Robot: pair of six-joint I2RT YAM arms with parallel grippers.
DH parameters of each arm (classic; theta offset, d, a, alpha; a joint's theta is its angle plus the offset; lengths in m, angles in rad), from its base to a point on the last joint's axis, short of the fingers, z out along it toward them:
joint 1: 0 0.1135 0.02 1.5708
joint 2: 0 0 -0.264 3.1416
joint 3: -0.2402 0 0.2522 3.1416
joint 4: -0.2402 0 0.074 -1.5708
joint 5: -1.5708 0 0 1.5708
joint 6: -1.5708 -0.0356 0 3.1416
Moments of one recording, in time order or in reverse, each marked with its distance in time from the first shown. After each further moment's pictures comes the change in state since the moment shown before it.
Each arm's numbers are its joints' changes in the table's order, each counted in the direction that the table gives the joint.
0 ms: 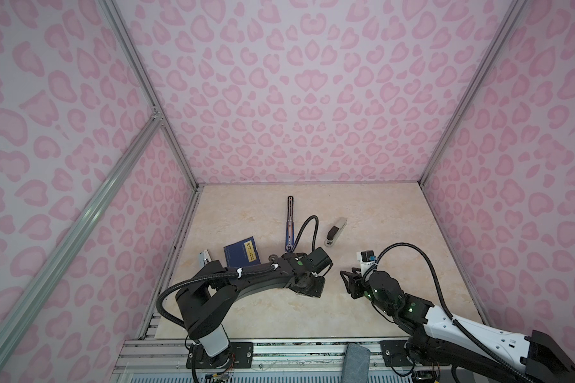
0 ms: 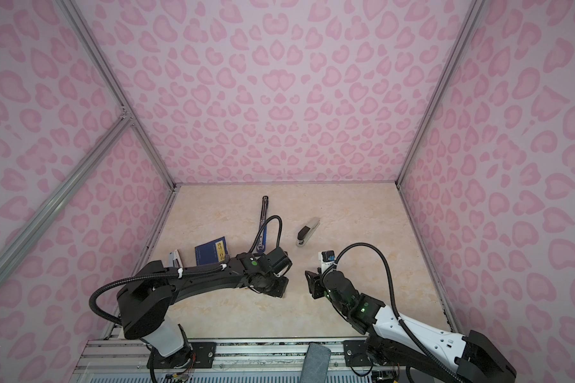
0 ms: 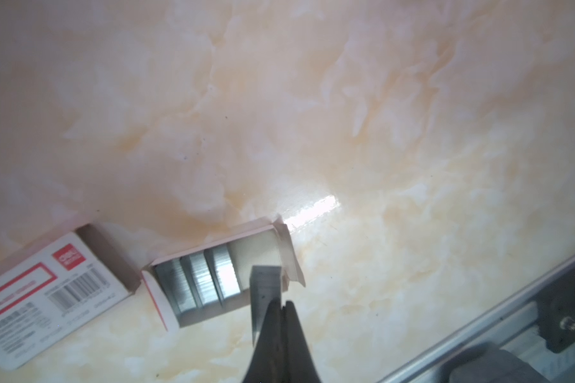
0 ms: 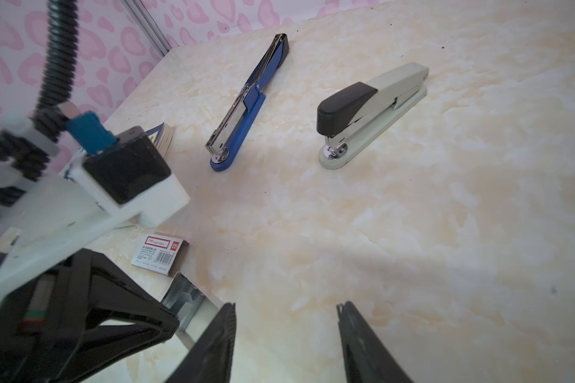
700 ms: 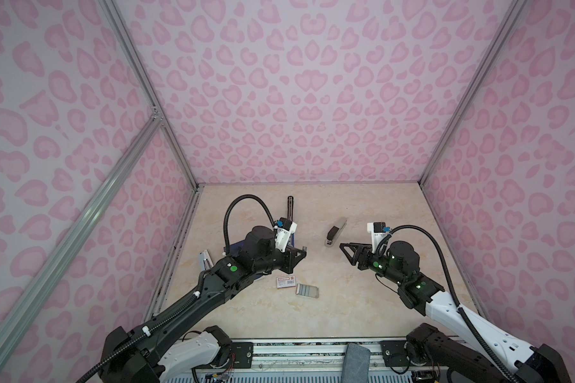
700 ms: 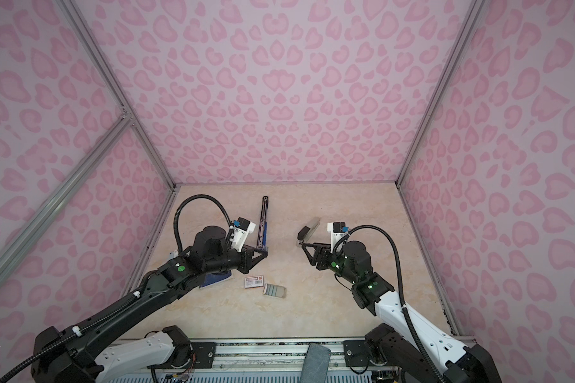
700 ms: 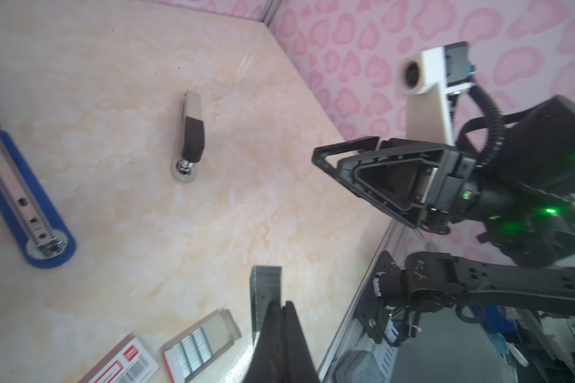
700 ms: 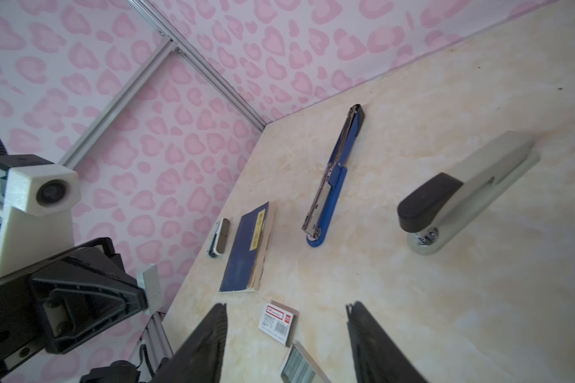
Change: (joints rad) left arm 0.317 0.575 0.237 0.426 -0.396 -0.153; right arm -0.364 -0.074 -0.186 0.171 0.632 -0.188
